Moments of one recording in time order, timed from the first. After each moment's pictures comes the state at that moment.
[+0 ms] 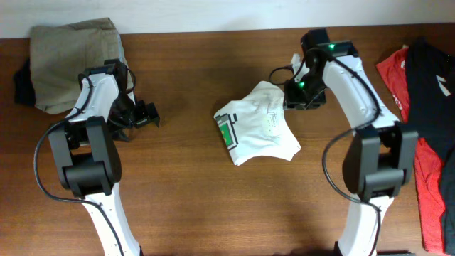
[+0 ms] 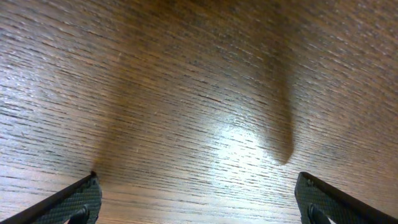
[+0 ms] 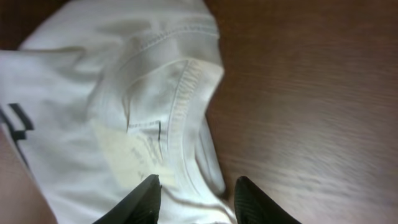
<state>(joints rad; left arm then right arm) 0.10 2.29 1.77 -1.19 0.12 -0.30 0.12 2.15 1.85 -1.20 -0.24 0.06</state>
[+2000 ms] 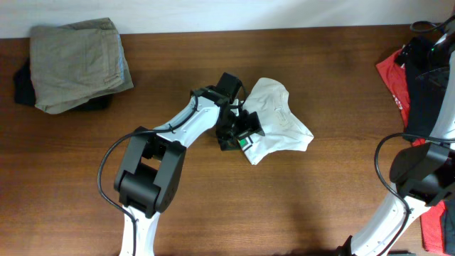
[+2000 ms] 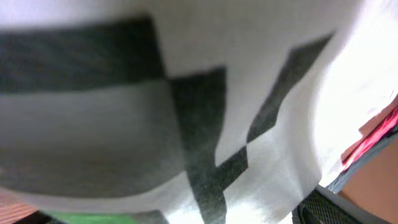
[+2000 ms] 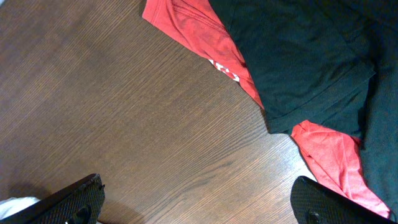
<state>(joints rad) -0.50 2.20 1.59 -0.76 0.54 -0.77 -0.41 2.16 2.40 -1.47 0.04 0.31</state>
